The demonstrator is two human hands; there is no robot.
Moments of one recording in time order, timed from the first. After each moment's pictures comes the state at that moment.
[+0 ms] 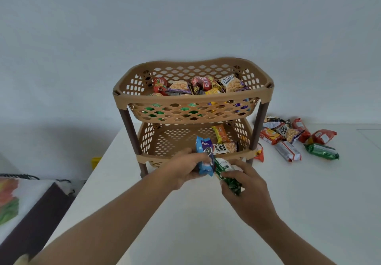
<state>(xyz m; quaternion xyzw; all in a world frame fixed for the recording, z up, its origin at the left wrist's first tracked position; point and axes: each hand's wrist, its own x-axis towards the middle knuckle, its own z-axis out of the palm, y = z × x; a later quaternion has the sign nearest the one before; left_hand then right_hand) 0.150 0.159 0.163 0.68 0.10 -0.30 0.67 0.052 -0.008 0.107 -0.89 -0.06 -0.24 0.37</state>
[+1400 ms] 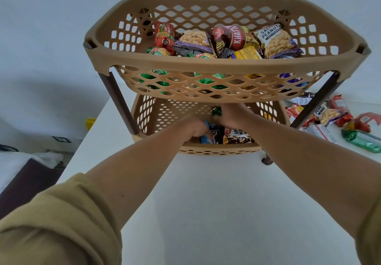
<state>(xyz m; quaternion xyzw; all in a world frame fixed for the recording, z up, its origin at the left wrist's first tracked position) 0.292 0.150 0.090 0.88 0.06 -0.30 0.37 0.313 0.000 0.080 -0.97 -0.15 0.00 0.17</state>
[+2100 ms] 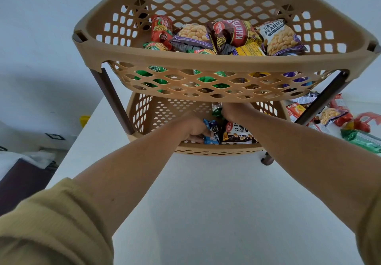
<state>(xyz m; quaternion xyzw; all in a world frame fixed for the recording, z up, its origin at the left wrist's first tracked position) 0.302 0.150 0.084 0.79 0.13 -0.36 0.49 0.340 -0.008 0.066 -0.99 -0.04 0.07 0.06</state>
